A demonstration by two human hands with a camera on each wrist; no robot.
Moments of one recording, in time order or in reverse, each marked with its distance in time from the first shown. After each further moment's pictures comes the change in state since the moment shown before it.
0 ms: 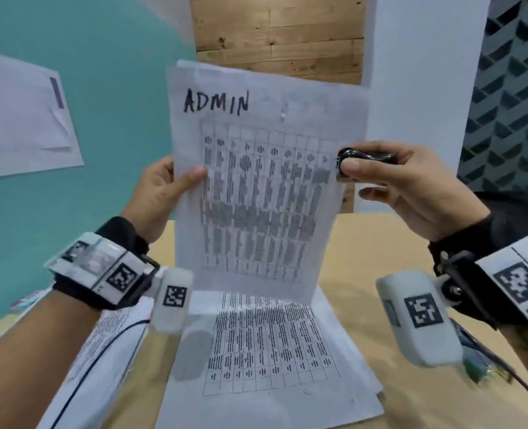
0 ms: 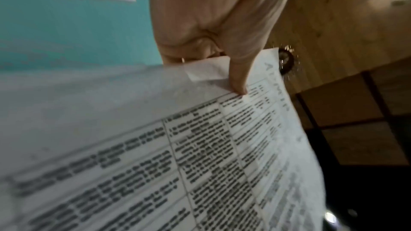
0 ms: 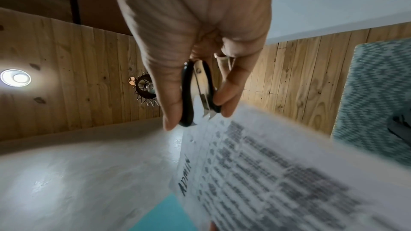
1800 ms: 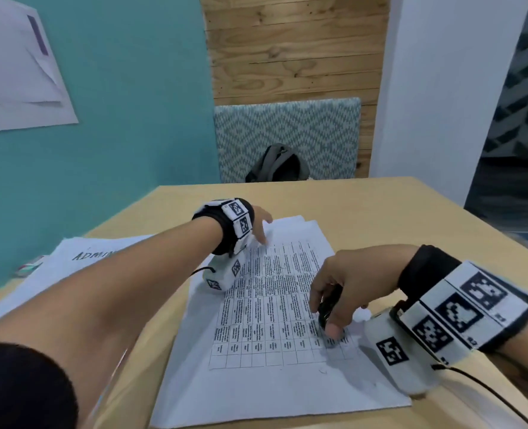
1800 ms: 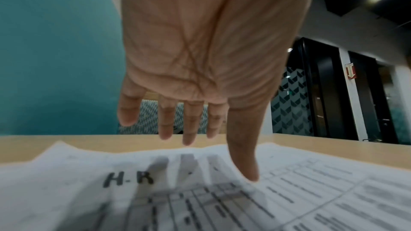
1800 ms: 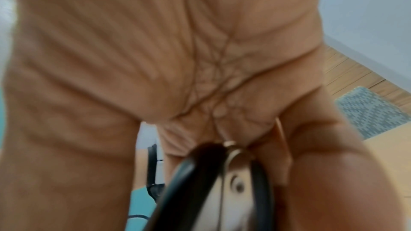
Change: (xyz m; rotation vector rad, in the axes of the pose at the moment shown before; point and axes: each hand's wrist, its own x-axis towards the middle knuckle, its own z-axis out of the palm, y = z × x) left_hand 0.043 -0.140 0.078 1.332 -0.908 -0.633; right_hand -0.025 0.096 0.043 -0.897 -1.004 0.649
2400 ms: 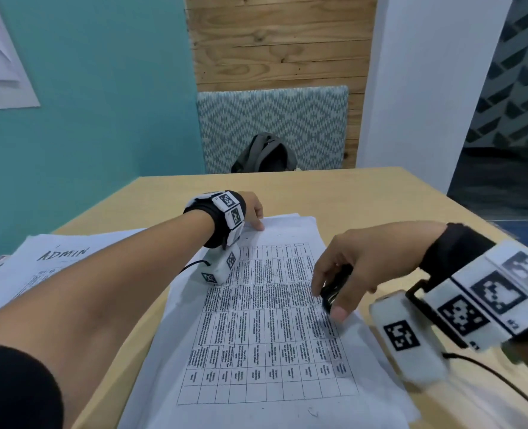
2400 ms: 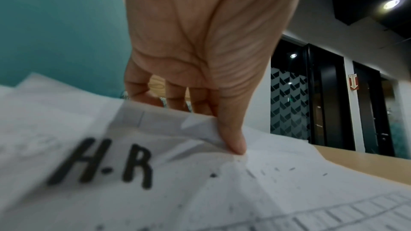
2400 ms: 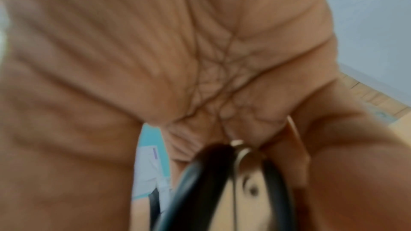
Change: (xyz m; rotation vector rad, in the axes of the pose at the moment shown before) left_hand 0.039 -0.001 0.003 -0.086 0.193 0.175; right_hand -0.010 0.011 -0.019 0.068 0.002 0.010
